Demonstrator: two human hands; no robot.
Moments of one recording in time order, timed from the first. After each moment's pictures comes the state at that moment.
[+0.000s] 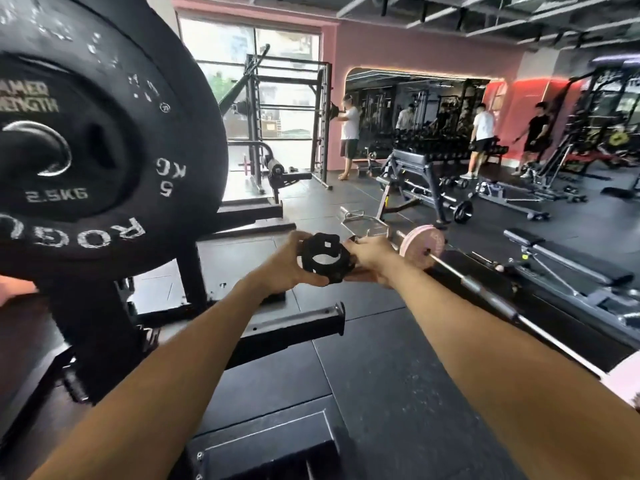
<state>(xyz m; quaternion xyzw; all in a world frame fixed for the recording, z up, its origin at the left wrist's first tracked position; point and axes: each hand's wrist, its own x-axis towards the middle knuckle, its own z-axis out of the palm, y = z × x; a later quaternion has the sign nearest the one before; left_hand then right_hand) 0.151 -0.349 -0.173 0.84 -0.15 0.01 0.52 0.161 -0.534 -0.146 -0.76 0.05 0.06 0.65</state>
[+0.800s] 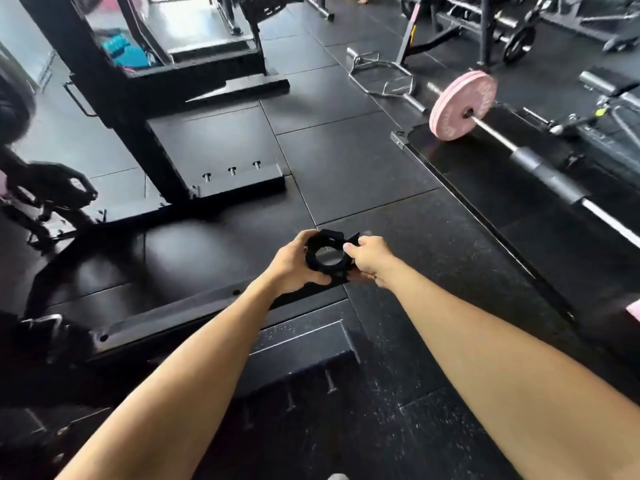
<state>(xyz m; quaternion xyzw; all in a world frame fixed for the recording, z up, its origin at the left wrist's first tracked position) 0.420 -0.329 -0.457 0.88 -0.01 -0.16 0.44 0.426 -0.492 -0.432 -0.76 0.22 0.20 0.58</state>
